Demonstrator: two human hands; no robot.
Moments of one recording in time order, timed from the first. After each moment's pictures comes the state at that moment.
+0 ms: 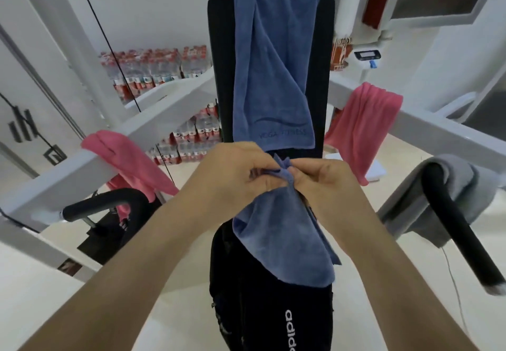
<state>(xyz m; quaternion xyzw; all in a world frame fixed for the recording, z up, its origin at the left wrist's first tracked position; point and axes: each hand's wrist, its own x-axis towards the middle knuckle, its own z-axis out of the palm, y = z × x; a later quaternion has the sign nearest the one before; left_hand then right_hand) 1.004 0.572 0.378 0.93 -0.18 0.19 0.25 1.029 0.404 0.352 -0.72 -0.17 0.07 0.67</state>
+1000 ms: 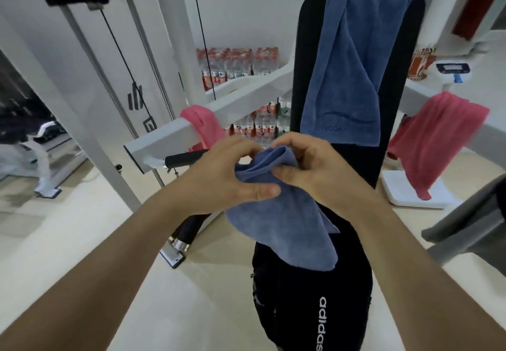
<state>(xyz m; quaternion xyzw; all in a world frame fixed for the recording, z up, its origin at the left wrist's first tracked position) 0.883 0.636 0.387 0.96 -0.02 0.08 0.26 0.976 0.465 0.376 -0.66 -0.45 0.18 0.58</state>
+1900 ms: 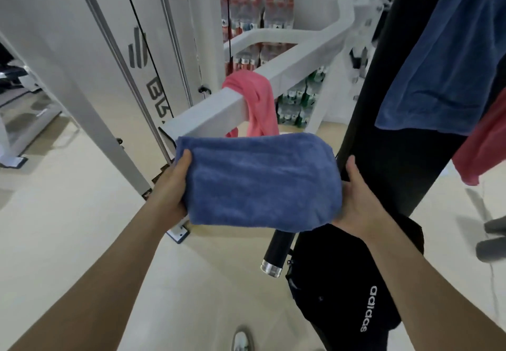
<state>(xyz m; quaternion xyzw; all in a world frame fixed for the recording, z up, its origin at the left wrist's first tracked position) 0.865 0.887 0.244 0.50 0.34 0.08 0.79 0.999 0.611 0.229 -0.43 0.09 0.47 0.77</state>
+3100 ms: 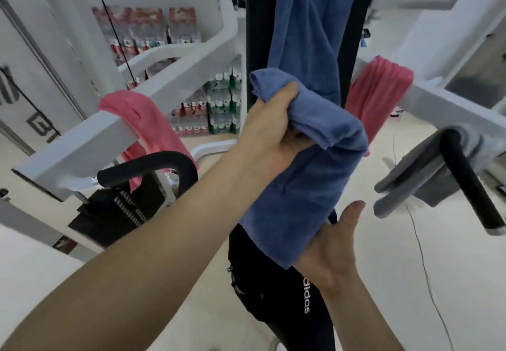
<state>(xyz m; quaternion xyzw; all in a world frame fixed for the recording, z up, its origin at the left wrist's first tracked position) 1.006 0.608 0.375 0.38 0.13 -0.05 0.91 0.927 0.503 0.263 -0.34 -0.06 0.22 0.91</state>
